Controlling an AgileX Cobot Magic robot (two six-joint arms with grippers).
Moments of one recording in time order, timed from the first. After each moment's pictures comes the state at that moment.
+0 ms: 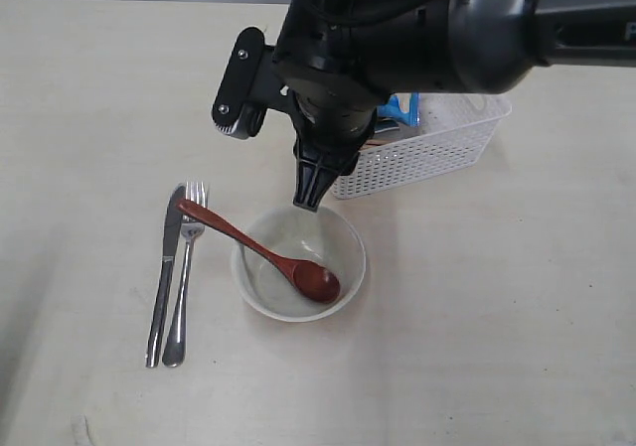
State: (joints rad) left arm -0.17 0.00 0.00 0.06 0.32 0.04; right arm 0.91 1.85 -1.28 -0.60 0.84 0.00
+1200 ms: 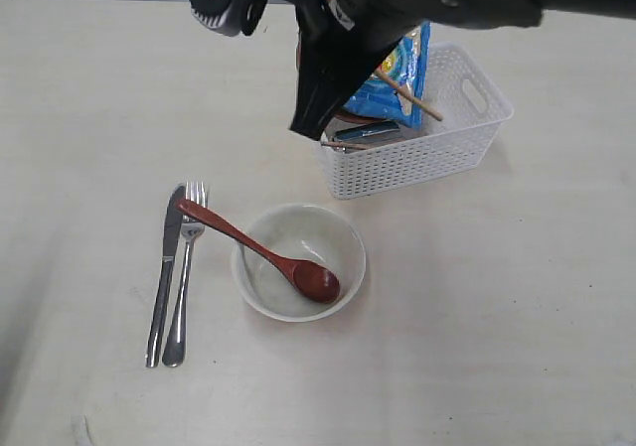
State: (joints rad) left arm -0.17 0.00 0.00 0.06 0.32 0.04; right arm 0.99 1.56 -1.28 -0.72 0.86 0.06
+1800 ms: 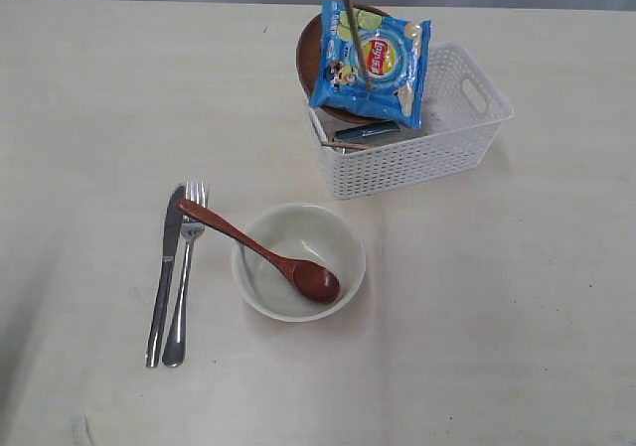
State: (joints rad) left arm -0.17 0.00 0.00 0.06 0.32 0.04; right arm 1.03 1.42 -1.52 -0.53 0.98 0.21
